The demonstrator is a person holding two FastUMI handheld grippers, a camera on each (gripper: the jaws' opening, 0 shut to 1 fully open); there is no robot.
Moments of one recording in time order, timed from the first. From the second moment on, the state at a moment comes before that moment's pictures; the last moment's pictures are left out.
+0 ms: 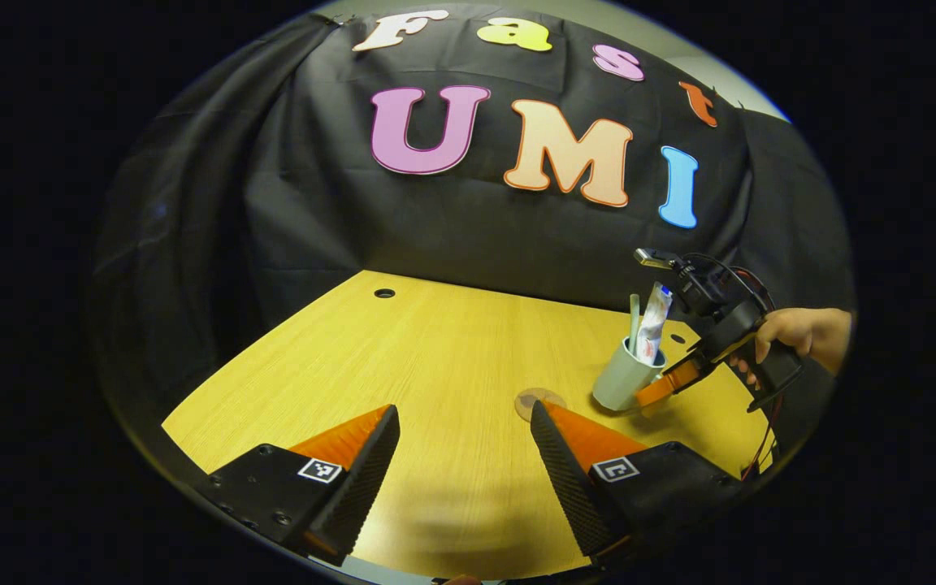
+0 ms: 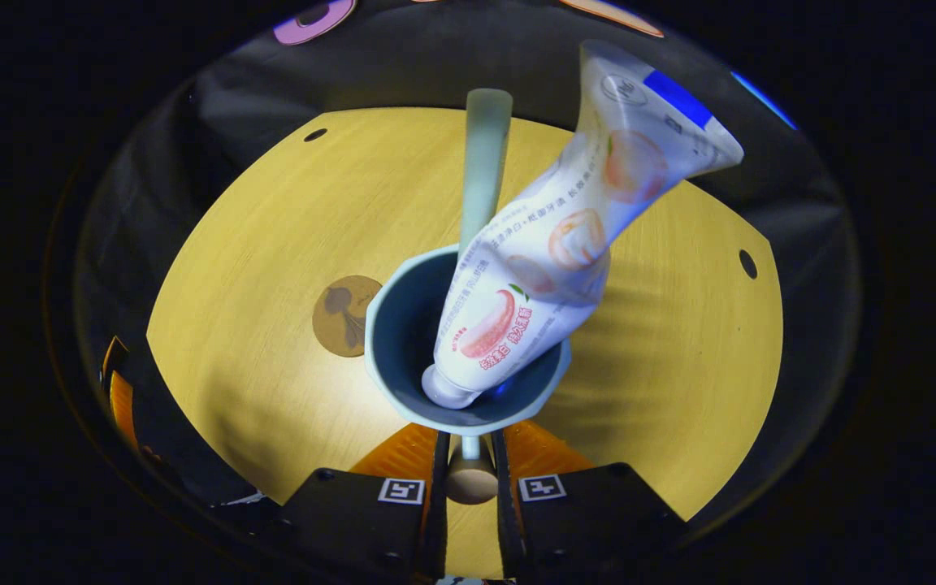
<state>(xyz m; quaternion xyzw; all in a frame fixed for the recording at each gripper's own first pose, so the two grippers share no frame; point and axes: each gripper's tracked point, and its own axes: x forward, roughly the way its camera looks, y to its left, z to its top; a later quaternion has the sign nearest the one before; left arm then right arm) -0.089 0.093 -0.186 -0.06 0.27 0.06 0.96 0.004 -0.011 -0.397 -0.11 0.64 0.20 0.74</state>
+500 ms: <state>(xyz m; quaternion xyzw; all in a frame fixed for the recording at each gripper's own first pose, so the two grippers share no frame) -0.108 0.147 -0.181 -0.07 0.27 0.10 0.96 0.007 -0.016 -0.391 -0.13 0.63 0.24 0.73</state>
